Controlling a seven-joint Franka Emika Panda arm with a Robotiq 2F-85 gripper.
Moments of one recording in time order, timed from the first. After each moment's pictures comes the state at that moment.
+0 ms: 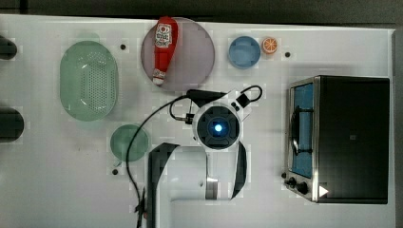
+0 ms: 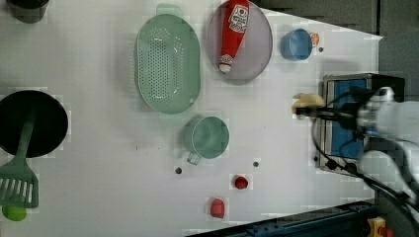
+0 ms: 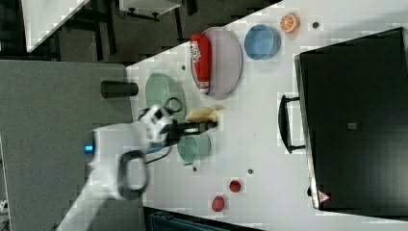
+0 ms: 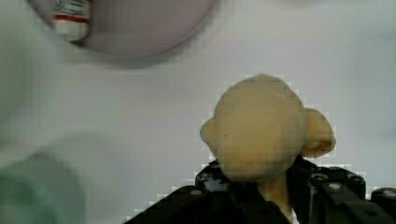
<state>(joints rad) -0.02 -0.01 0.00 -2.37 -0.02 0.83 -0.69</state>
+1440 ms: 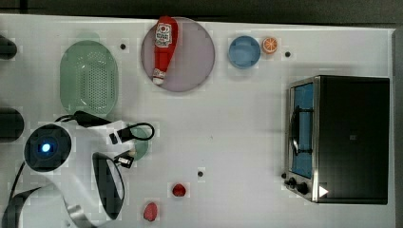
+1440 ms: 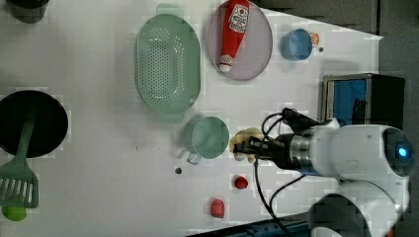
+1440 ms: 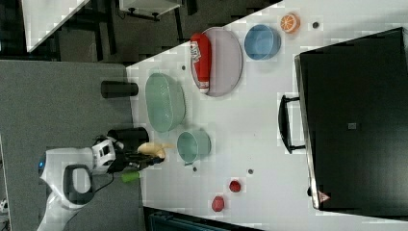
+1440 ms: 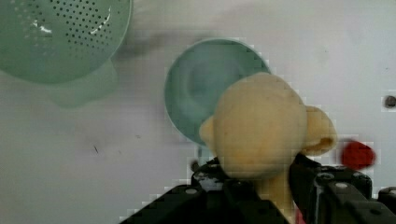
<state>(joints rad) 0.06 -0.01 0.43 -2.29 0.08 0.61 0.01</state>
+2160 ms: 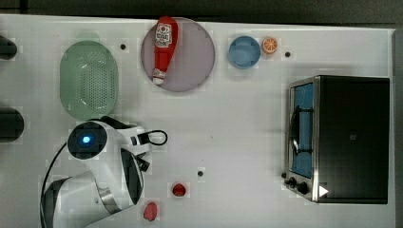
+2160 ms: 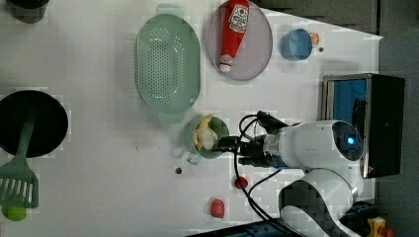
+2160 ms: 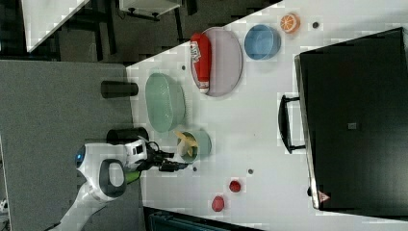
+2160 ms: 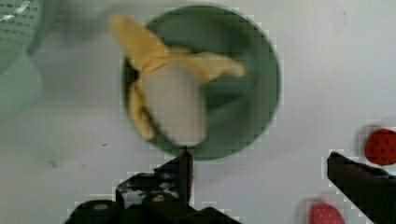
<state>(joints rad) 0.03 0.12 0.45 -2.37 0.09 0.75 0.05</state>
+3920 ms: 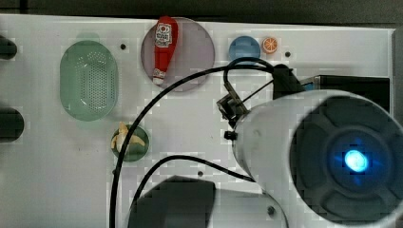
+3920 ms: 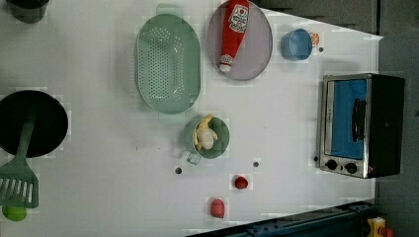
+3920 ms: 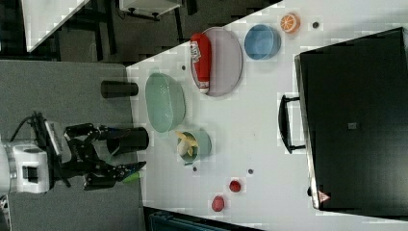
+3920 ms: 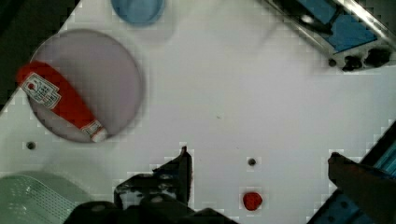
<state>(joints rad) -0.05 -0.23 -0.06 -1.83 -0.02 0.04 0.04</state>
